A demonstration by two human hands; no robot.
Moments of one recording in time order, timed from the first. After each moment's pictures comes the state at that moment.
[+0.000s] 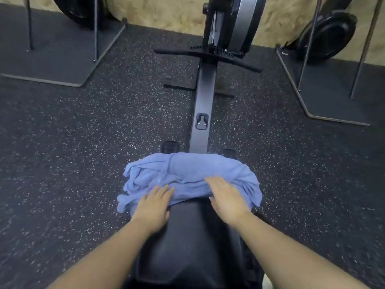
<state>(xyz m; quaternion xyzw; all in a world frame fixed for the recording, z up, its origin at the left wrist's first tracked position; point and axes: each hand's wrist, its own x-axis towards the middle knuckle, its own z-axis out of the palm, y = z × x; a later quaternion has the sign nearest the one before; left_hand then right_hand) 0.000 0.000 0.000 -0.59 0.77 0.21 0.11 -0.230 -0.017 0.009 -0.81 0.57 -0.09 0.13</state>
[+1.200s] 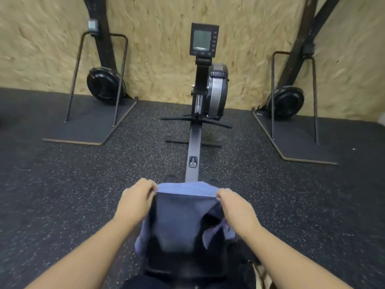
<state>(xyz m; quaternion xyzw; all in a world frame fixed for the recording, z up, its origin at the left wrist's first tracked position) 0.037 0.111 0.201 -0.63 0.72 0.13 -0.26 -0.242 0.142 0.219 -0.75 0.64 -0.10 0.09</state>
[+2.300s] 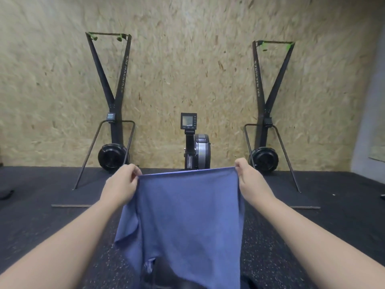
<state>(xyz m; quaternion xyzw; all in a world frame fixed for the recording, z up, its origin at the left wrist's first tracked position) 0.078 0.298 0.371 -0.60 0.69 -0.01 -0.41 -0.262 0.377 0.402 -0.70 0.58 -0.41 -0.02</state>
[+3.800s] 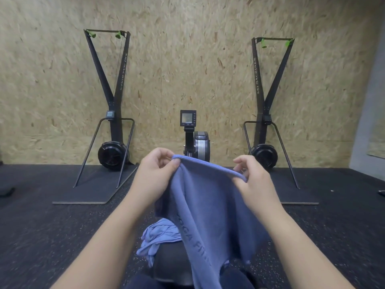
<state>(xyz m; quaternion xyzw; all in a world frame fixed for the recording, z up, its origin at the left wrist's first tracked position) -0.020 0.410 0.420 -0.35 0.62 0.31 -0.63 -0.242 0.431 0.398 -0.68 0.49 -0.54 -0.02</state>
